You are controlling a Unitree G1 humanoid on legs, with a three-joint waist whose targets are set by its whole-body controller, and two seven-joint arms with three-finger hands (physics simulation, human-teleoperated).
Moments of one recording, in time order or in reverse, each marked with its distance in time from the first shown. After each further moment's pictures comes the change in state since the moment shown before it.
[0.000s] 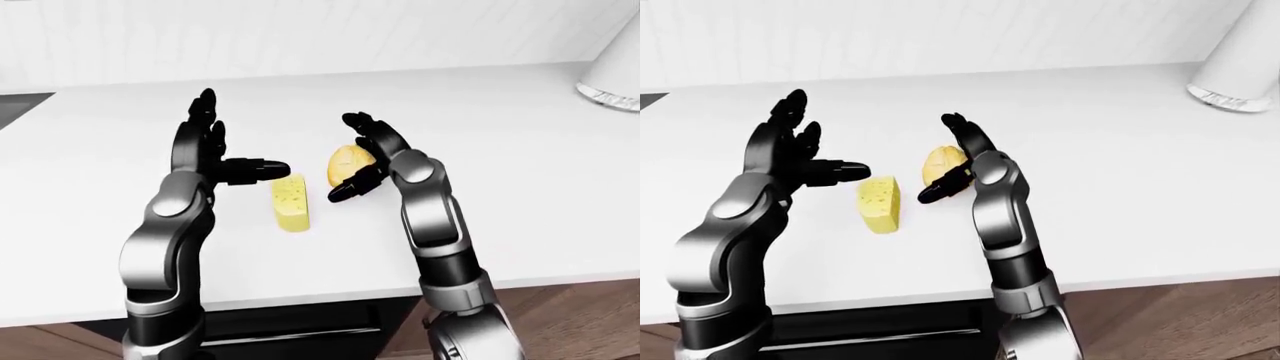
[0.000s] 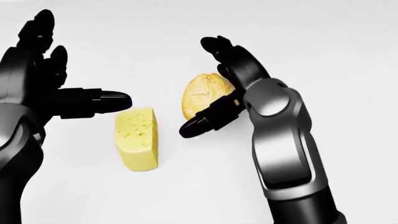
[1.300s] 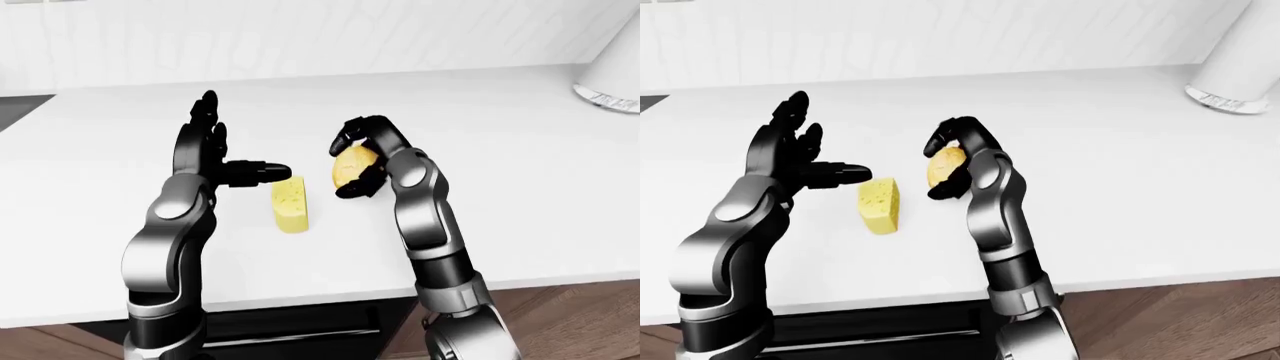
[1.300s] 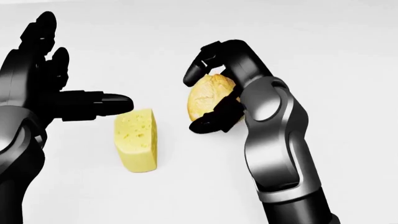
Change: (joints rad) left arm 0.012 -0.005 -0.007 -0.007 0.008 -0.007 -0.006; right arm 0.012 0.019 0.009 0.036 -0.192 -0.153 -0.024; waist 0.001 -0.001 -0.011
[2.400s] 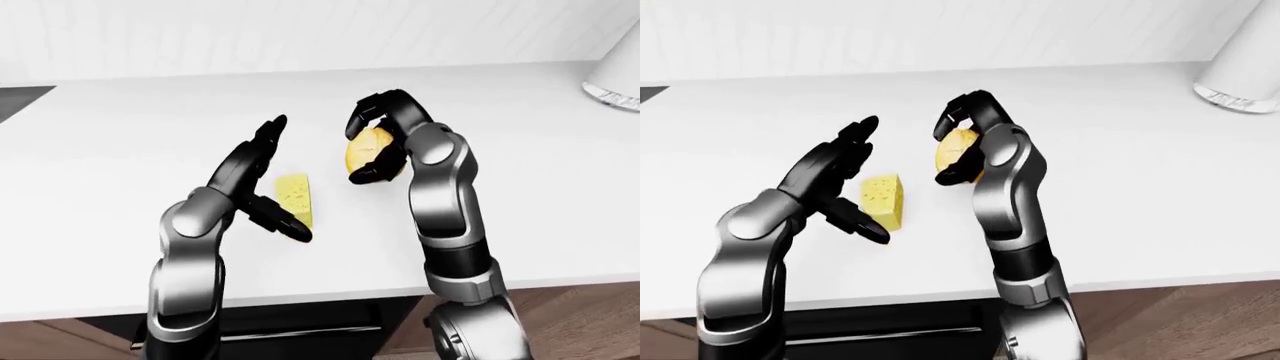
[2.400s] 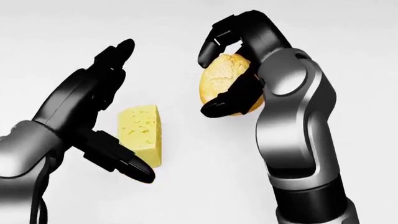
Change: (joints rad) left arm 0.062 -0.023 -0.172 -0.124 0.519 0.022 -0.692; right arm -0.090 -0.044 -0.015 -0.126 -0.072 0.177 0.150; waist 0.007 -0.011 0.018
